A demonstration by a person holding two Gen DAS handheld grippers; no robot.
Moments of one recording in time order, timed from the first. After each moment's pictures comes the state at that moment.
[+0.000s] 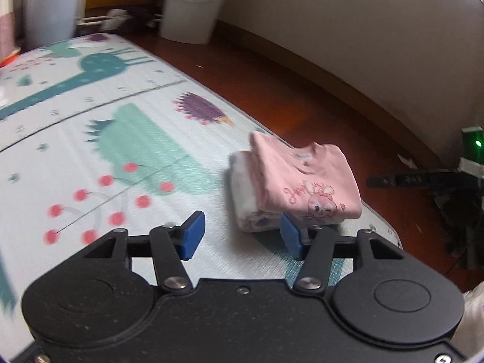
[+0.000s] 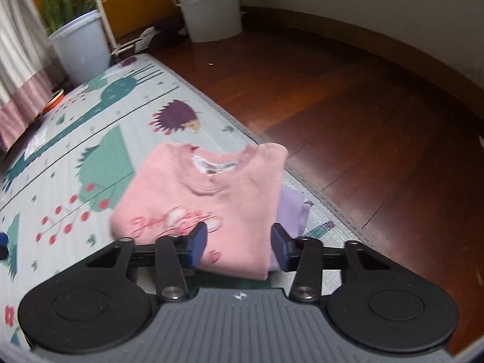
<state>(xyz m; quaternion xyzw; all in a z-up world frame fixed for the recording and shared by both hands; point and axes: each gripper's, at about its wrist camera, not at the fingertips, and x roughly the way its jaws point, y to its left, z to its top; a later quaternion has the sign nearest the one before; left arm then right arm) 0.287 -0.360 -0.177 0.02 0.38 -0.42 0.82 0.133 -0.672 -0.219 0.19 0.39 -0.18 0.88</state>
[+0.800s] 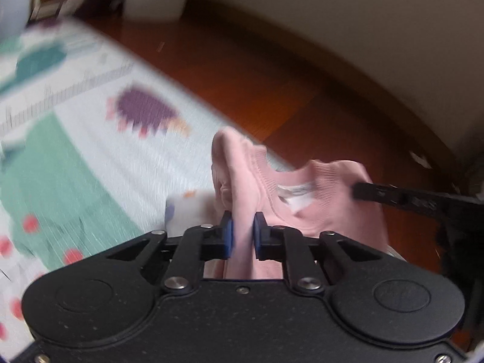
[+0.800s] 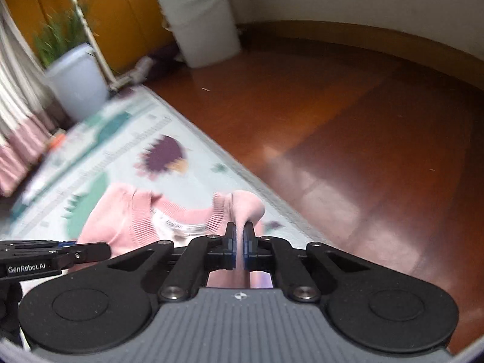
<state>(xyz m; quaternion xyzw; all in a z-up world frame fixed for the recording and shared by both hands) 0.351 -0.508 -0.207 0.04 0.39 -0.44 0.81 0.196 -0.745 -0.252 0.23 0.32 -0.15 0.91</state>
